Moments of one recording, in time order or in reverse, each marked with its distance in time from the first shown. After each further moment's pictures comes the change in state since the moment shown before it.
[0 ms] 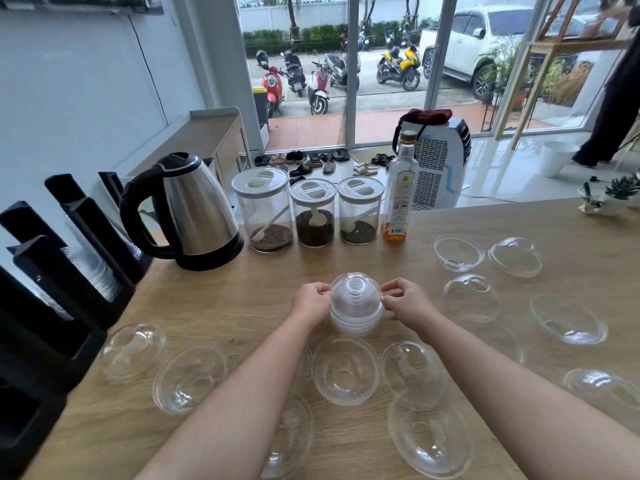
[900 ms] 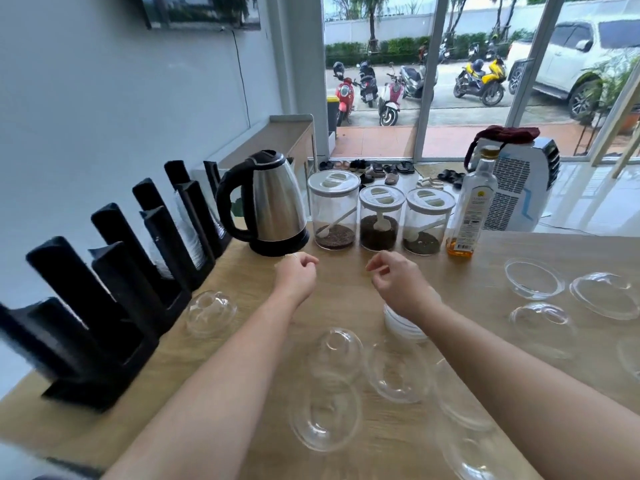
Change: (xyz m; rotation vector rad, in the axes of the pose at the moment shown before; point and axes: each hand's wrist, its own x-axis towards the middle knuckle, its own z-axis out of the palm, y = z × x) left_hand -0.035 0.000 -0.122 0.104 0.398 0.090; right_hand -0.039 -0.093 0.069 -0.409 -0.055 -0.619
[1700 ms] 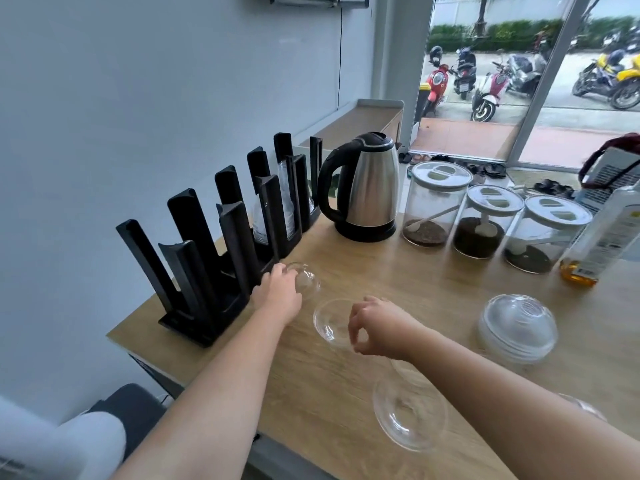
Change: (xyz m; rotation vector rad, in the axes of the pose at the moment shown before) left_hand -0.023 -0.135 -0.121 0.734 0.081 -0.135; right_hand -0.025 -0.084 0.128 -0.491 -0.648 -0.643
